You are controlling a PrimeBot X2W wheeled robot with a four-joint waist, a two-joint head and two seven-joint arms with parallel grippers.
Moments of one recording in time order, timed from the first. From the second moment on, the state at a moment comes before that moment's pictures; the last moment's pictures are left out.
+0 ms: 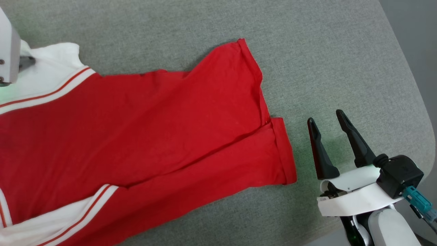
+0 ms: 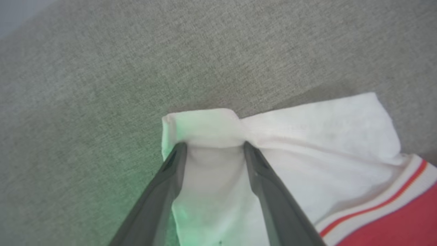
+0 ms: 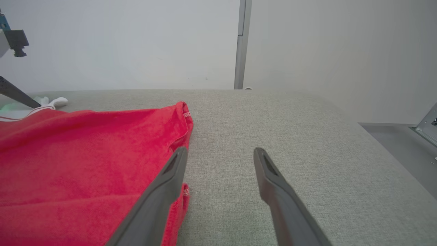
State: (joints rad) left arm -1.41 0.87 -1.15 0.70 -1.13 -0.03 0.82; right arm -0.22 -0.10 0.21 0.02 0.24 0.13 -0.26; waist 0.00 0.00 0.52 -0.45
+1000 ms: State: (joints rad) left arm -1.38 0.68 -1.16 0.77 -1.16 -0.04 0.77; right arm -0.71 -0.29 0.34 0.21 0.58 0.13 0.35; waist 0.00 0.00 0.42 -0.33
